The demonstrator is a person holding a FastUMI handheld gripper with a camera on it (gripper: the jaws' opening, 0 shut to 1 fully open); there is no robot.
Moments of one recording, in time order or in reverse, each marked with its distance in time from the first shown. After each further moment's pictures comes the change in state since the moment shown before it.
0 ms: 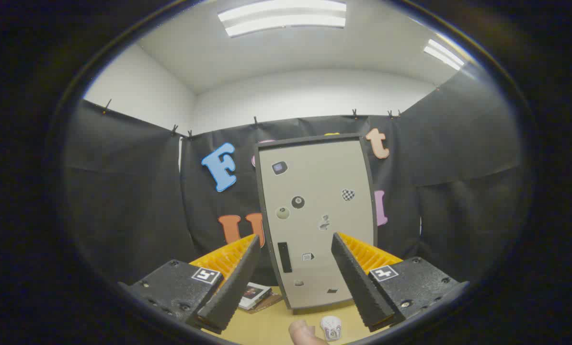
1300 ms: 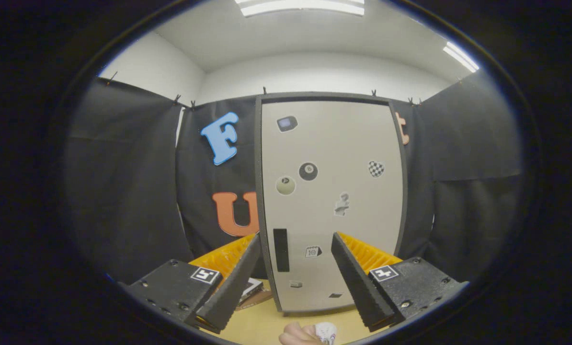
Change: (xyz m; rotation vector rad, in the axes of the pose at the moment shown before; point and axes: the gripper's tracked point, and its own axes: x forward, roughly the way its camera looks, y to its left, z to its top) arm 0.158 0.003 -0.086 -0.078 0.112 0.069
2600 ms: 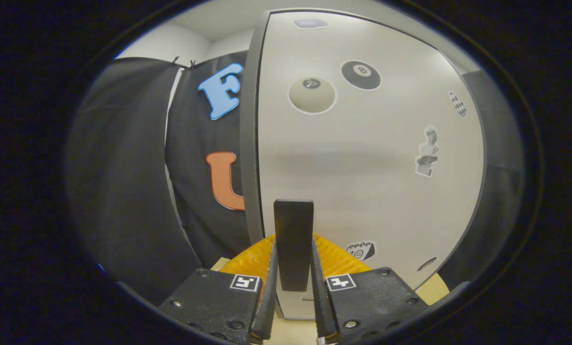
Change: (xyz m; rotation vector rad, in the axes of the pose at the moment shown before) arm 0.170 0.009 -0.085 -0.056 0.186 0.017
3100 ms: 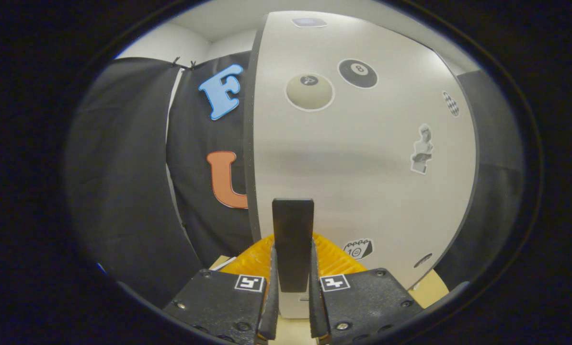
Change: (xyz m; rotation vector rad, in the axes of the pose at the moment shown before) arm -0.027 0.002 -0.003 0.011 -0.009 0.020
